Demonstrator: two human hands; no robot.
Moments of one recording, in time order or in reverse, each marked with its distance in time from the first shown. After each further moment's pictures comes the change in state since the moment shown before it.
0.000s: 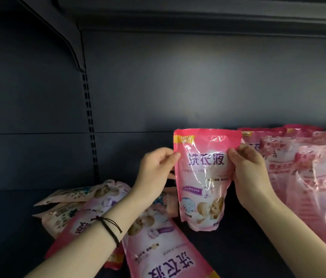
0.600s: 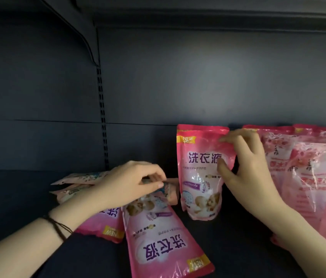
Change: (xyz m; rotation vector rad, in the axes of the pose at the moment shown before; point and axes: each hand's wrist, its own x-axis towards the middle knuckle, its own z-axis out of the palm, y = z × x) left_hand -0.048 0.021 -0.061 0.871 -0.389 0.153; right_hand -0.027 -0.020 -0.024 -0.912 -0.267 -0.753
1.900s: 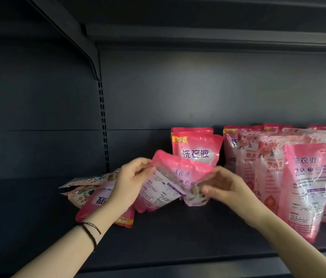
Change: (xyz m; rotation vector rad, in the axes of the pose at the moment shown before) left_hand -0.025 0.010 0.026 -0.713 0.431 -0.133; right_hand -0.063 -0.018 -0.014 0.766 -0.388 0.369
